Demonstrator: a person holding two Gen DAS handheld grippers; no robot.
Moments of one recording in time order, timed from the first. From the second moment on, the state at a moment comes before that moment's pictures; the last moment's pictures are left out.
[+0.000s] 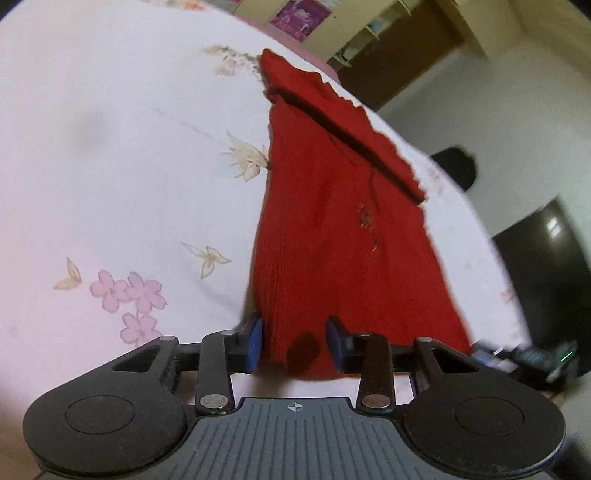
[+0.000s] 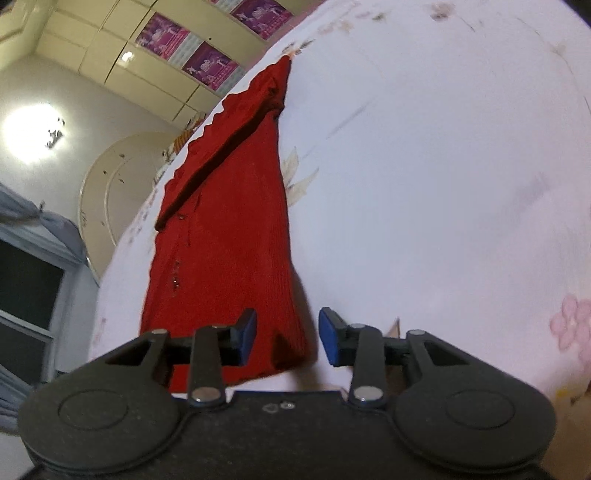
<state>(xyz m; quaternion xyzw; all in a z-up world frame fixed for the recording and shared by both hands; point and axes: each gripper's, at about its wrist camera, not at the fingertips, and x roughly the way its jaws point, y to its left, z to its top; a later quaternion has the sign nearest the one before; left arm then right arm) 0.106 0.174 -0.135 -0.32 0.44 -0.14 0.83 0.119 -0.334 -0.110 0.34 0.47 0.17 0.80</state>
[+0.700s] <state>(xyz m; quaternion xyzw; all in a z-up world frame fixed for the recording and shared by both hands) 0.103 0.173 -0.118 -0.39 0.31 -0.14 0.85 0.136 -0.320 -0.081 0.32 0.42 0.24 0.82</state>
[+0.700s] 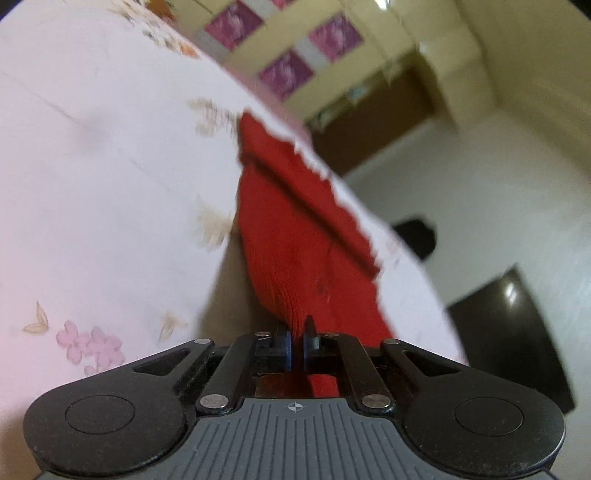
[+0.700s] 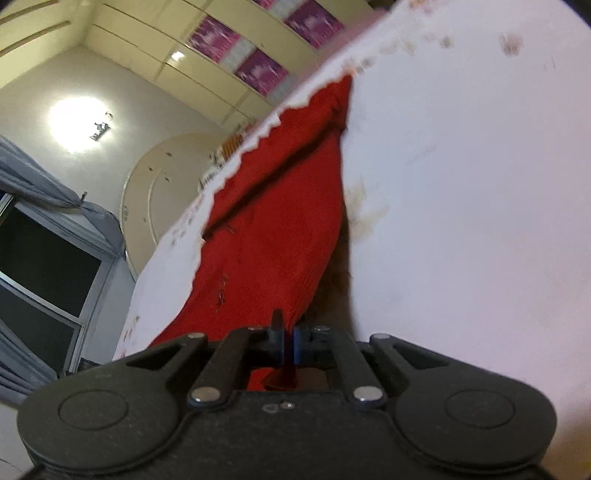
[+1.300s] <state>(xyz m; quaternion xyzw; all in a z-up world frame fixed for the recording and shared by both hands) 0.305 0.189 -0.041 -0.38 0.30 -0.10 0.87 0.322 -0.297 -0.003 0.32 0.35 0.22 0.85</state>
